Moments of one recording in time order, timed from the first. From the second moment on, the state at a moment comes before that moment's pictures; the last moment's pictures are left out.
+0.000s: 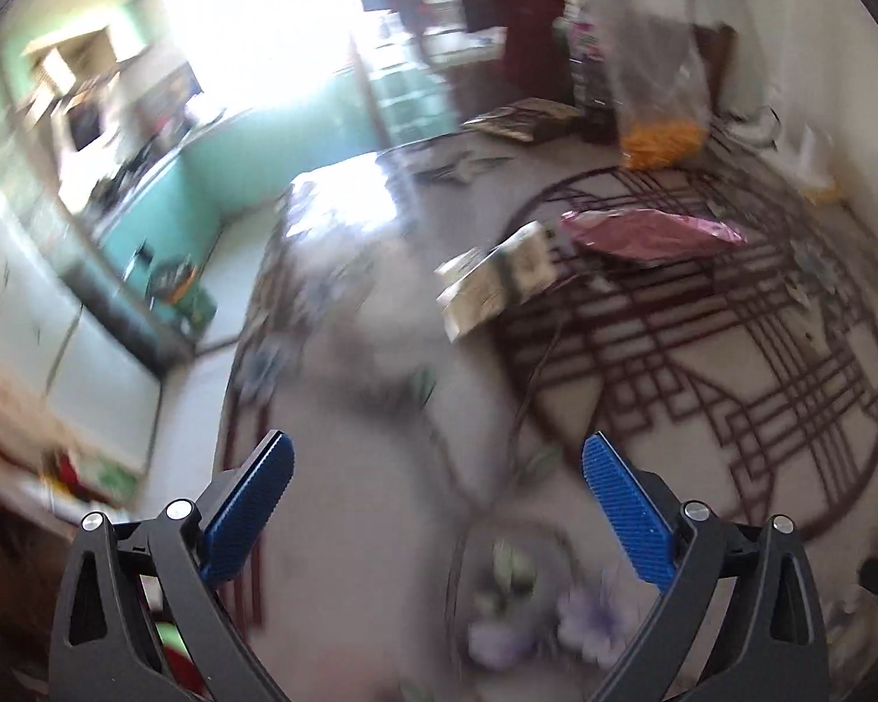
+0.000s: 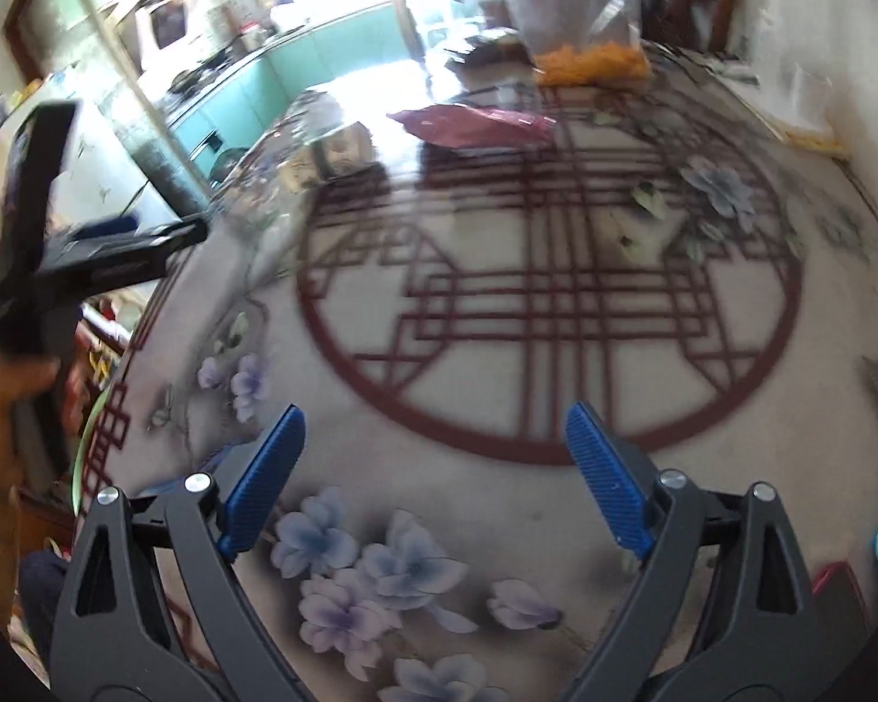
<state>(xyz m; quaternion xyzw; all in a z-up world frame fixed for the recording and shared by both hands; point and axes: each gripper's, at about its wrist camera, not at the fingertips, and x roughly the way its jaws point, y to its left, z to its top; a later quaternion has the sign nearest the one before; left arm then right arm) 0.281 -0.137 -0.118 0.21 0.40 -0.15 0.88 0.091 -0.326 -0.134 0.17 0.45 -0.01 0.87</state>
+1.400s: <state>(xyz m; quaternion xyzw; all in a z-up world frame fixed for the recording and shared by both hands) 0.173 -0.070 -0.132 0.07 0.43 -0.21 0.87 0.149 -0.337 -0.143 0.10 0.44 -0.01 0.89</state>
